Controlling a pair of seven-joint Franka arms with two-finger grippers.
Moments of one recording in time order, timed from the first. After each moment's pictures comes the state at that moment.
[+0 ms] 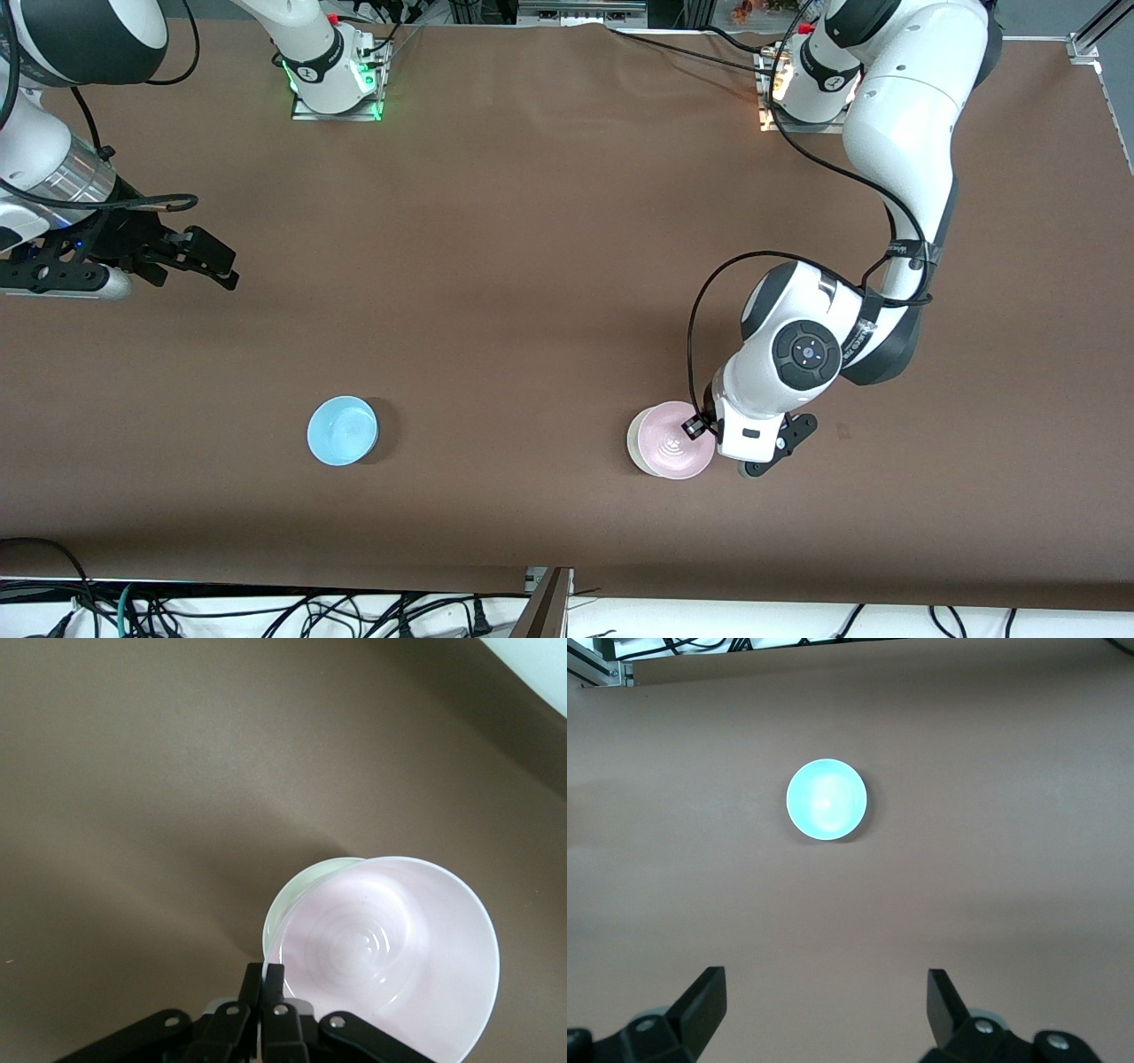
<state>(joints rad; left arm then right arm) -0.18 0.93 -0.32 -1.02 0.19 1.98 -1.09 0.23 0.11 -0.10 -1.59 0.05 1.82 0.18</state>
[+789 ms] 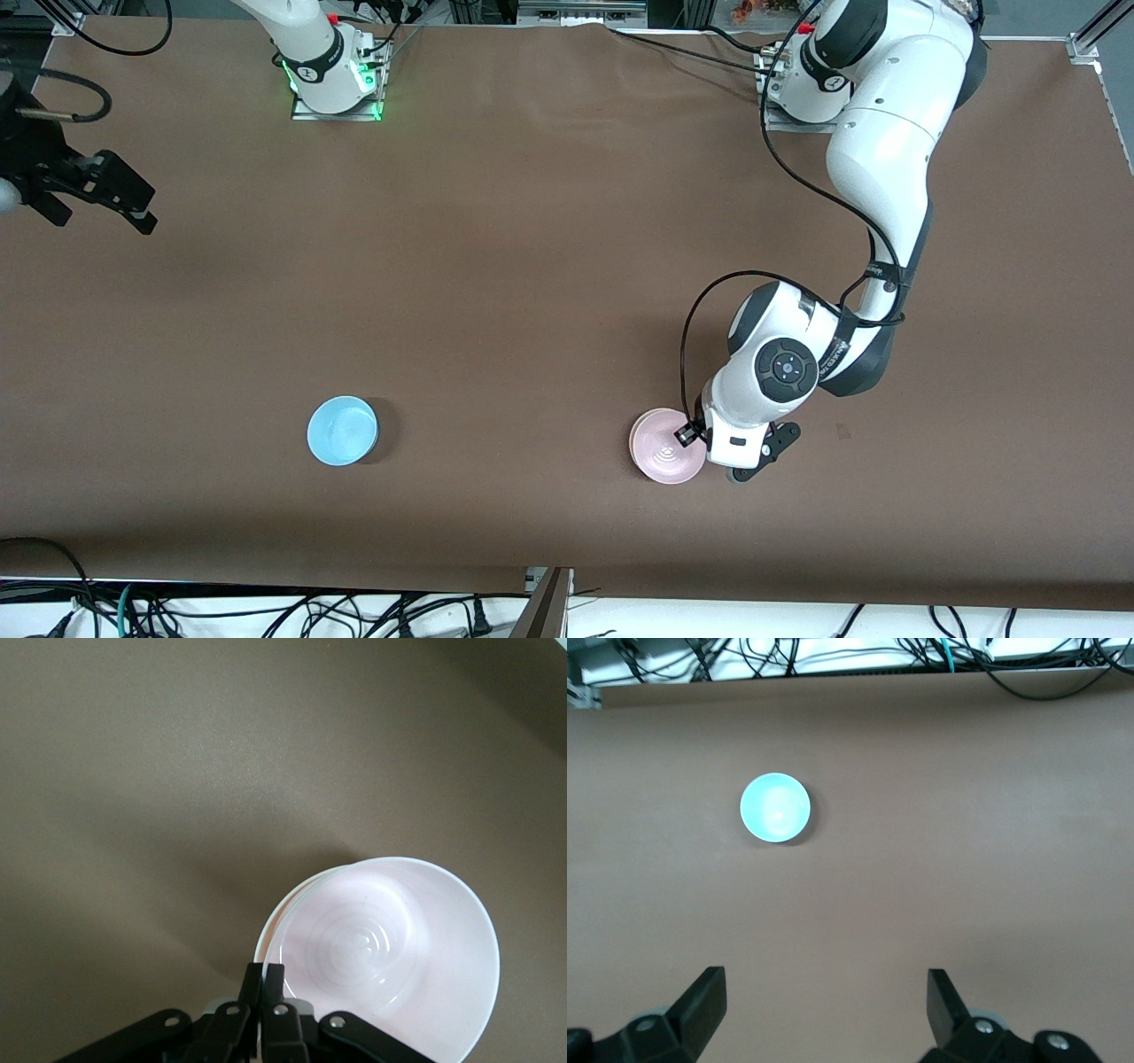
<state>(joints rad) -0.19 1.01 -0.30 -1.03 0.19 2.07 -1.09 0.22 -0.02 -0.13 -1.57 -0.07 1.71 0.18</state>
